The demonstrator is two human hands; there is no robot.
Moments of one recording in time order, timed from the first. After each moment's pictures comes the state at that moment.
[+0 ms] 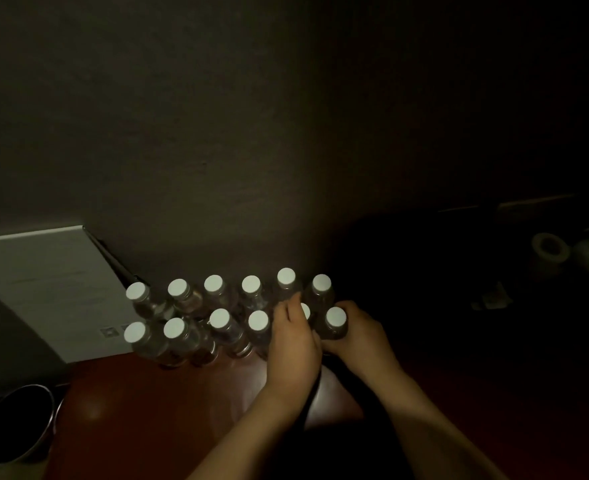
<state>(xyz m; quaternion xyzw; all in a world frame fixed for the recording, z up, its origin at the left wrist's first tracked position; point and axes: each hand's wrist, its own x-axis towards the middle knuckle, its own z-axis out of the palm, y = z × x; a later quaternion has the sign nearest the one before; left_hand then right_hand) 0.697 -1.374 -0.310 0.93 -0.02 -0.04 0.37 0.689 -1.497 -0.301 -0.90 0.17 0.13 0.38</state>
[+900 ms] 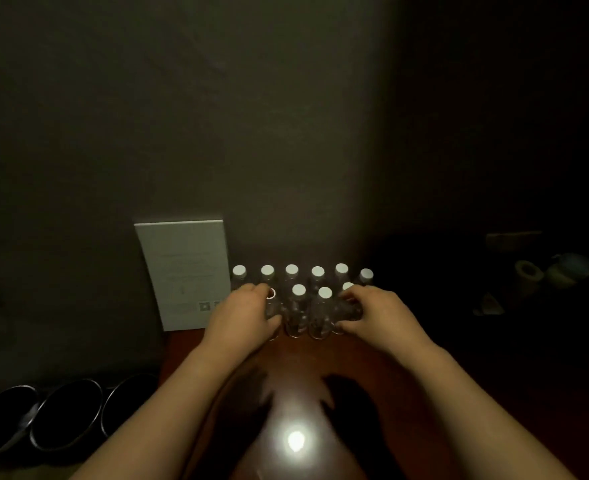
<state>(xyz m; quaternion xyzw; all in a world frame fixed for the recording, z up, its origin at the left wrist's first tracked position) 0.619 -1.151 -0.153 0.98 -0.12 -0.01 0.16 0.589 -1.383 -0.143 -0.98 0.03 0.03 0.21</state>
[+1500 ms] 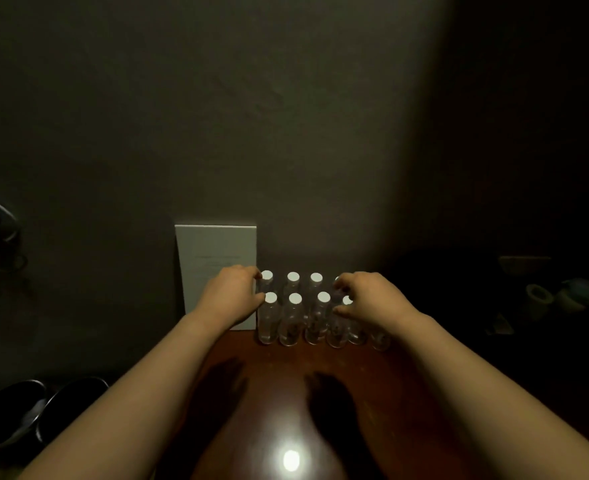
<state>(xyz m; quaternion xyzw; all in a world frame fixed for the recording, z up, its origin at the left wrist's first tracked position) 0.652 -1.069 -0.136 0.98 -0.09 0.00 0.16 0.616 -1.317 -0.108 -0.99 -0.06 0.05 0.10</state>
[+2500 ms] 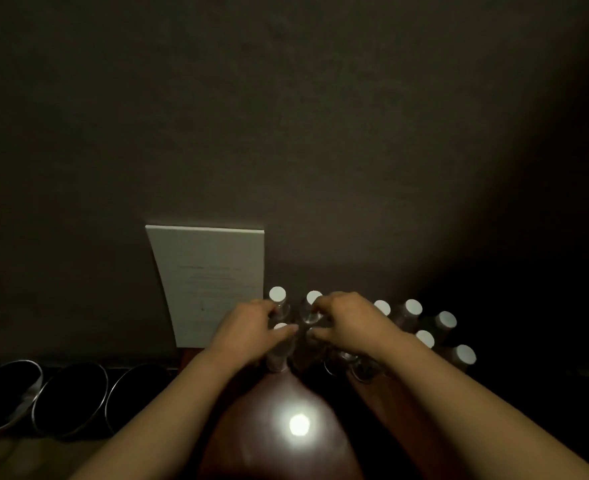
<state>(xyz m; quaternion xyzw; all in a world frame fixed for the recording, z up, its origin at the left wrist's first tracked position) 0.767 -1.078 -0.266 0.96 -0.06 -0.12 0.26 0.771 -1.282 -0.218 -0.97 -0.17 0.16 0.11</state>
